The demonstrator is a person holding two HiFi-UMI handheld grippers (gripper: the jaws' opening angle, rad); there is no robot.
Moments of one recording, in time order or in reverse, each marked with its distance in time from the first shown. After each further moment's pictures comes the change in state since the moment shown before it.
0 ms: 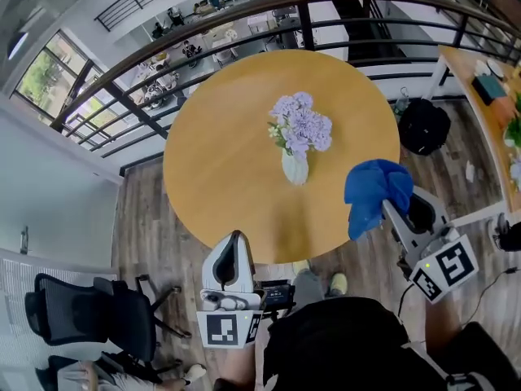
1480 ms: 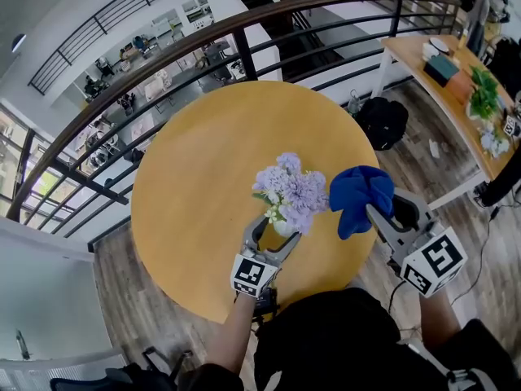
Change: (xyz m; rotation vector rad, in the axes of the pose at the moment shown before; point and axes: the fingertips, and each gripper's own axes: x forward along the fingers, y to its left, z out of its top) left arm 0.207 -0.042 -0.212 -0.021 0.181 -0.820; right arm 0.098 -0.038 -0.007 -0.004 0.090 -0.243
